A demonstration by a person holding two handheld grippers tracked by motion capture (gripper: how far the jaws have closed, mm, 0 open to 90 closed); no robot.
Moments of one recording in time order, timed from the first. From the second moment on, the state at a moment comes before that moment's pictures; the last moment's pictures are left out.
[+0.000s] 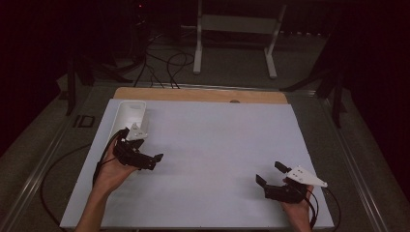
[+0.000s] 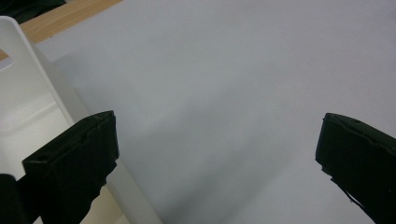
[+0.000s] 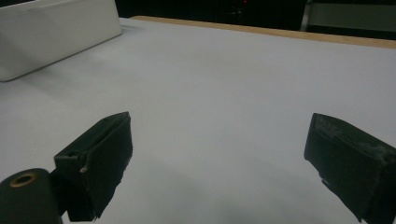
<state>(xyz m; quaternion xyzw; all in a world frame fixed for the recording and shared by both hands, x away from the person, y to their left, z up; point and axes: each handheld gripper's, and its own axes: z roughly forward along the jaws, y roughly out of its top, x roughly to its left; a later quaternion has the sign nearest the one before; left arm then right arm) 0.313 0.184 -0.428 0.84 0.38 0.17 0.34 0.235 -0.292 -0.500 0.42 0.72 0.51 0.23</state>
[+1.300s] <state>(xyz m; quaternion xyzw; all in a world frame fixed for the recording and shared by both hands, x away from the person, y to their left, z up) 0.293 0.175 -0.450 0.84 0.35 0.17 0.38 0.235 -0.293 -0.499 0.42 0.71 0.51 0.23</state>
